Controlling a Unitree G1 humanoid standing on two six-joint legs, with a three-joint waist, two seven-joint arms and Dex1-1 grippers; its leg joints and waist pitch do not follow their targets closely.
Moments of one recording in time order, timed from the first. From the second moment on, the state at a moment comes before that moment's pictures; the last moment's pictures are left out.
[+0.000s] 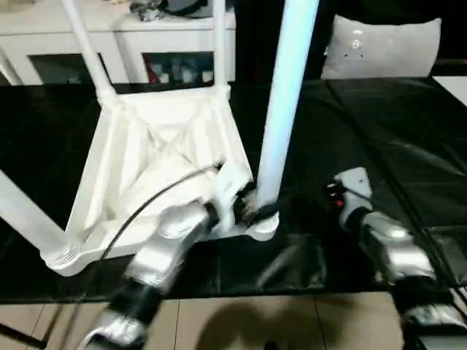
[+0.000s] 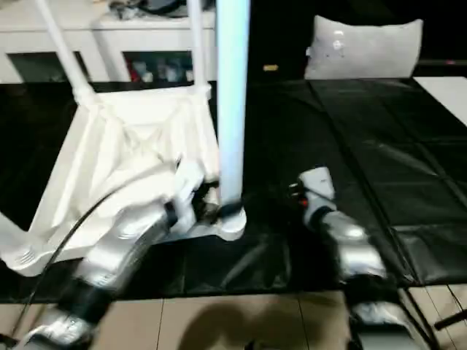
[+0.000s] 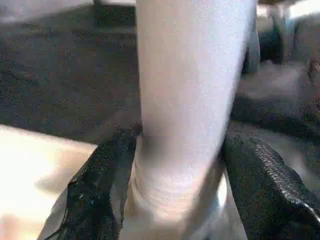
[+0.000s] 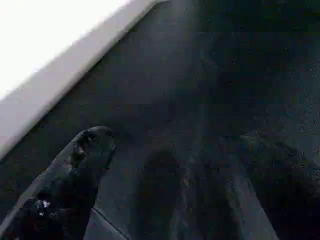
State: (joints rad) left arm -0.37 0.22 -0.29 0.33 -0.17 0.06 -0.86; right arm -0.39 -0.34 -0.06 0.55 0.17 0.10 0.63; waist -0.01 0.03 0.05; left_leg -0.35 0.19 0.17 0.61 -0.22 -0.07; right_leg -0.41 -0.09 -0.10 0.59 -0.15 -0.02
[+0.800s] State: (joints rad) left arm -0.53 0.38 -0.32 0.57 -0.09 0.00 -1.14; right arm -0.24 -0.52 0.05 0.17 0.27 0.22 1.01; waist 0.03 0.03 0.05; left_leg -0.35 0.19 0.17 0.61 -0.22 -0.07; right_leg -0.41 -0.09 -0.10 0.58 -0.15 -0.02
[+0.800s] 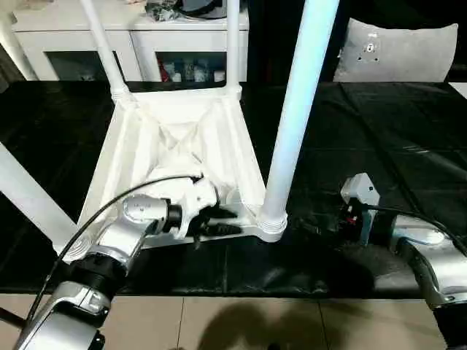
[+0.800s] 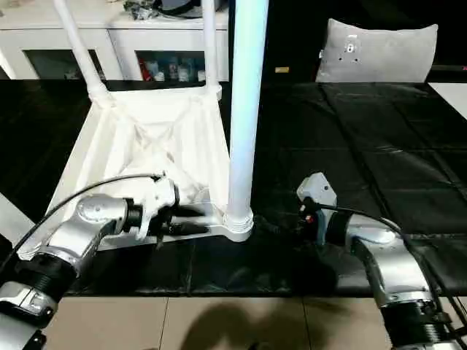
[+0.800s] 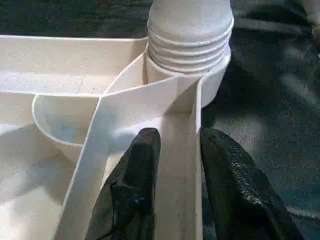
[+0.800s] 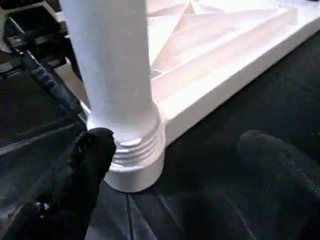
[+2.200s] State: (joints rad) left arm -0.56 0.42 -0.40 0.59 -0.02 -0.15 -1.31; right arm -0.35 -0.56 0.16 0.20 0.34 0.30 1.30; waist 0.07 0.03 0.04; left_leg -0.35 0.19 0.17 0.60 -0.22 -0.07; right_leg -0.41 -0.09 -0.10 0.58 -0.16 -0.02
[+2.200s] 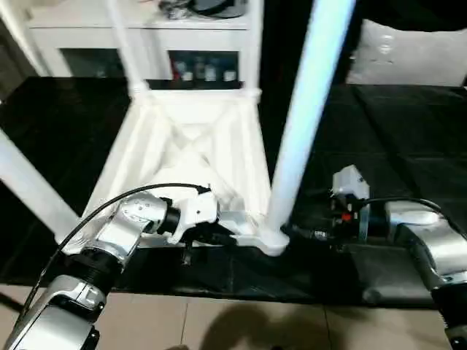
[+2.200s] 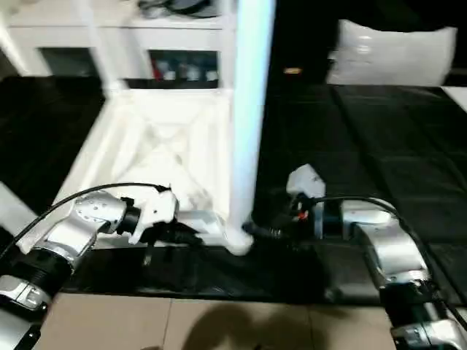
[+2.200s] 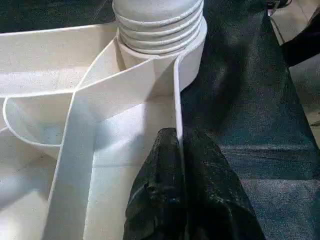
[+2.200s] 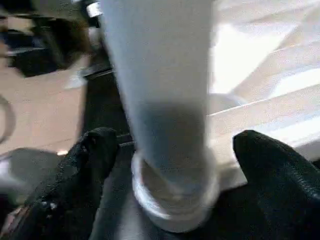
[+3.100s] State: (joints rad) left arm -0.53 0.40 -0.39 0.52 -0.01 -0.03 -1.30; right arm -0.33 -0.46 0.17 0.15 0.32 0.38 1.18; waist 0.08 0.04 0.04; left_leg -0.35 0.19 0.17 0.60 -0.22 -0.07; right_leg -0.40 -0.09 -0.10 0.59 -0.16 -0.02
